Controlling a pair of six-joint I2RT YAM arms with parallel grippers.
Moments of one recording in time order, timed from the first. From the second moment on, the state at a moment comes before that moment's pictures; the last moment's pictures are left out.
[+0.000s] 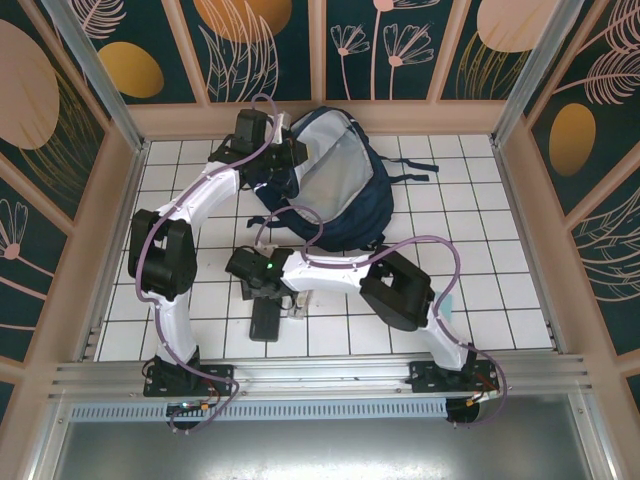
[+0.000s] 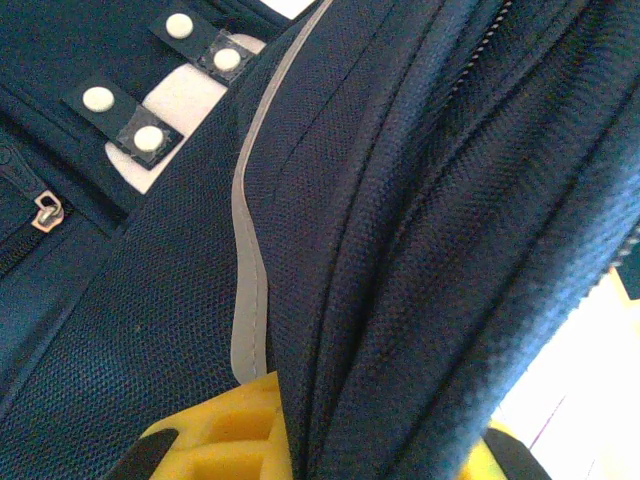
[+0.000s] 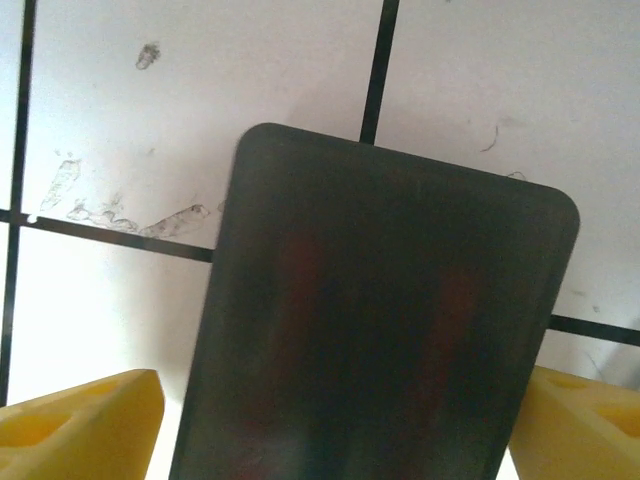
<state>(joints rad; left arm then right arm) -0.35 1.97 1.67 -0.25 0.49 -0.52 1.21 2.19 1.67 -0.70 0.24 0.95</state>
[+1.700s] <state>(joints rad) -0.40 1.68 1.35 -0.18 0.41 -0.70 0.48 1.94 1.52 -0.17 0.04 0.88</state>
